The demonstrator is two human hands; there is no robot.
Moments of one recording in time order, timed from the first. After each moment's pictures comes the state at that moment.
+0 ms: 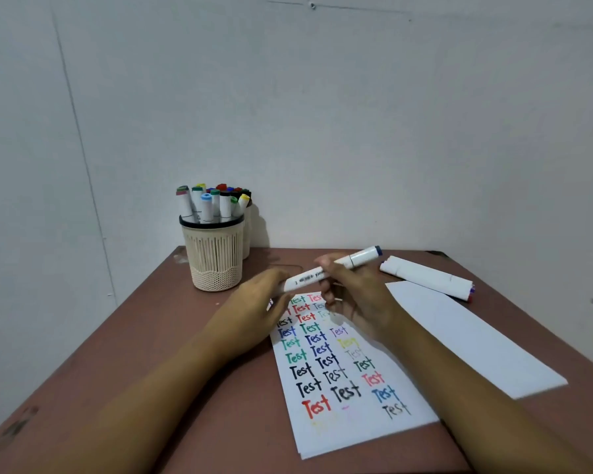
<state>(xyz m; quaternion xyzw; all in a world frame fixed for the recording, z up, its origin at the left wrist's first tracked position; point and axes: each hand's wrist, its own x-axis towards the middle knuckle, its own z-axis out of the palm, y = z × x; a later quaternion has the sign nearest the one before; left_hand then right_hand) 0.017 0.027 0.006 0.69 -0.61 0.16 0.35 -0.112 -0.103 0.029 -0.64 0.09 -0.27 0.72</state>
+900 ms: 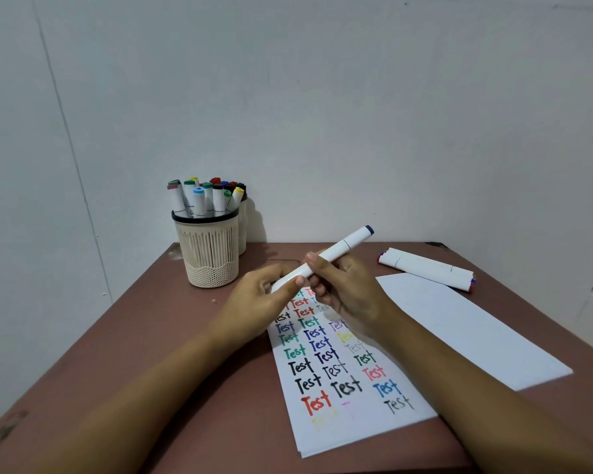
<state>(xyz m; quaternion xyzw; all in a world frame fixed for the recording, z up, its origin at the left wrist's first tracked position) -0.004 0.022 0.017 0.62 -0.53 -0.08 0.57 -0.102 -0.095 0.026 -0.66 0.08 -0.28 0.69</state>
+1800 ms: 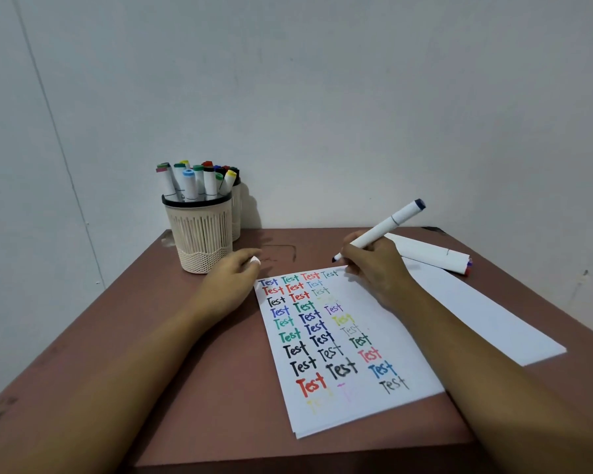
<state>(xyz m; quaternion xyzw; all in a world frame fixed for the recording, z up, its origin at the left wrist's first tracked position) 0.038 0.016 0.004 0.79 -0.42 -0.02 0.45 -0.110 -0.144 0.018 -0.67 0.24 -0.37 0.60</state>
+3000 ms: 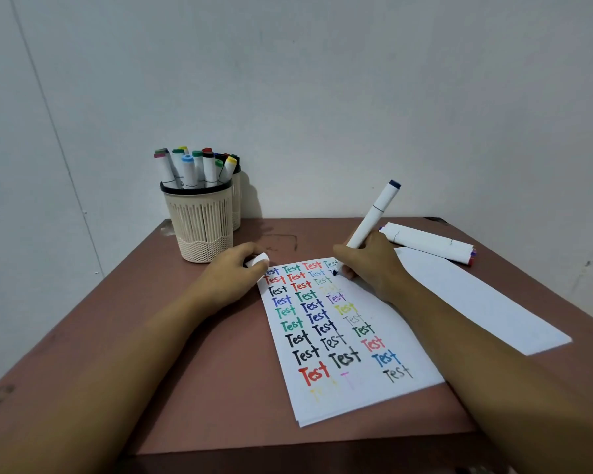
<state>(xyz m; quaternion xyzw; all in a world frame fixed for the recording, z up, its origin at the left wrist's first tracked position) 0.038 0.020 0.006 0.79 -0.47 -0.03 0.39 -0.103 -0.138 0.011 -0.74 0.28 -0.34 0.51</state>
